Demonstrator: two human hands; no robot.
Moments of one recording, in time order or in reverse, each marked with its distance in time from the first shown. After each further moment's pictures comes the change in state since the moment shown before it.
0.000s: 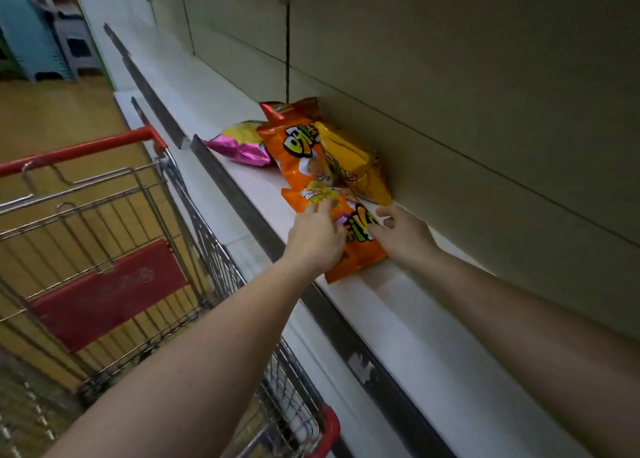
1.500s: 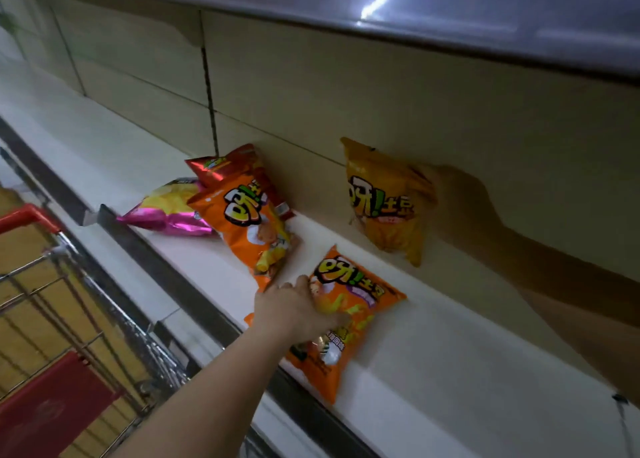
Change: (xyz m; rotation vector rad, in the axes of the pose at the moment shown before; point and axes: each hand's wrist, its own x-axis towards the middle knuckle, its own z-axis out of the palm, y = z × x) left_hand 0.076 -0.022 0.009 0.474 -0.447 0.101; right_hand 0.053 -0.021 -0.105 -0.502 0.452 -0.177
